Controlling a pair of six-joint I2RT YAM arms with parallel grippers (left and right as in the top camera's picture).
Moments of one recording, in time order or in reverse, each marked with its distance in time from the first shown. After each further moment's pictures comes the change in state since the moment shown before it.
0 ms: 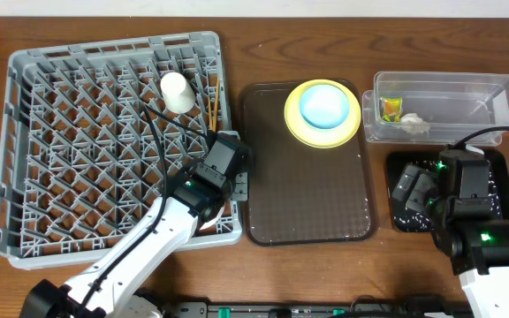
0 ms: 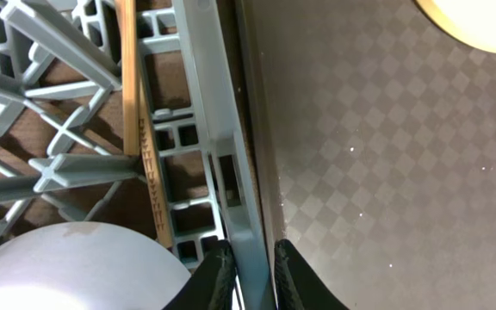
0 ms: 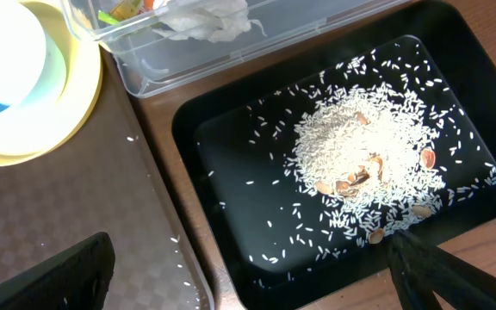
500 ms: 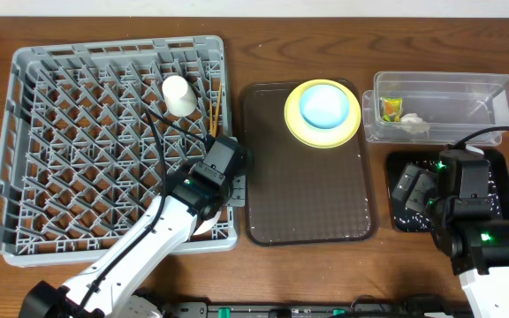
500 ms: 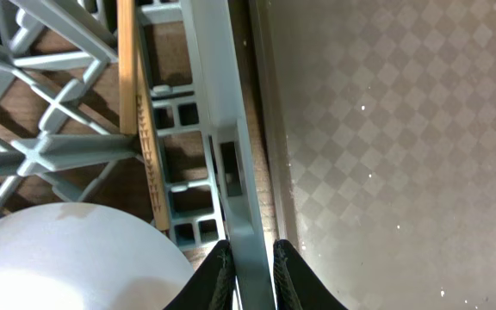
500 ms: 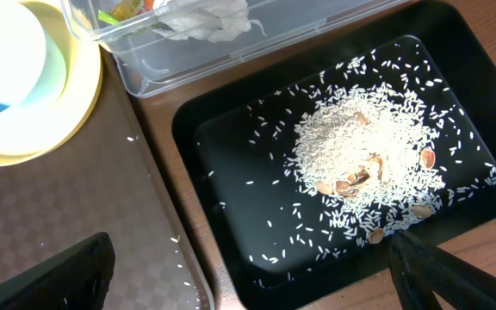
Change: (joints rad) left arm 0.003 -0.001 0.018 -0.103 0.051 0.000; right arm 0.000 0.000 0.000 0.000 0.000 0.000
